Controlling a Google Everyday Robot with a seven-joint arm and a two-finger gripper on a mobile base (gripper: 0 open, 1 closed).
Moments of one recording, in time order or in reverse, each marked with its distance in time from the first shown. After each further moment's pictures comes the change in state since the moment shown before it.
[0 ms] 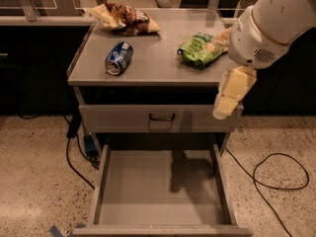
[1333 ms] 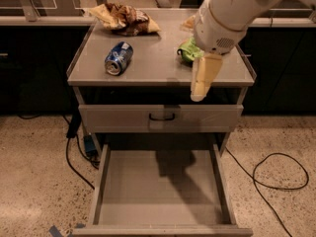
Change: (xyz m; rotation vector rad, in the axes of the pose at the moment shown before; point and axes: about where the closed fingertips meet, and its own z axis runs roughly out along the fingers) arm -0.043 -0.047 0.033 0.053 0.019 -0.220
